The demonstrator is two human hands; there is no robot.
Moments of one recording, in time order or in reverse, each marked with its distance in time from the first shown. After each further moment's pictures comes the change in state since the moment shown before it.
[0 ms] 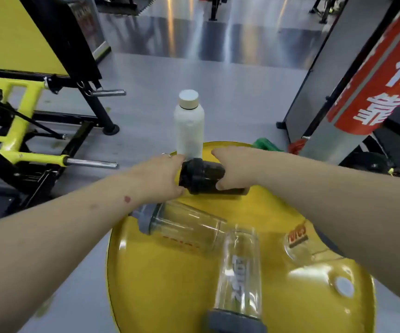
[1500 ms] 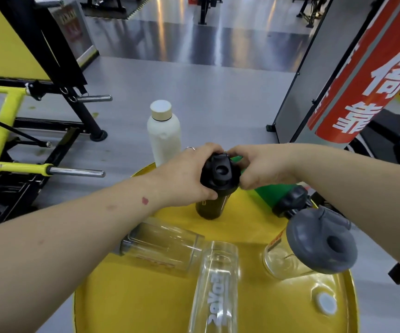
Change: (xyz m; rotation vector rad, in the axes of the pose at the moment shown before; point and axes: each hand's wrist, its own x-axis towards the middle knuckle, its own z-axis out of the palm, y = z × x) left_hand 0.052 0.074 -0.005 -0.422 0.117 0.267; right_hand -0.034 0.088 -0.025 0.809 -0.227 0.107
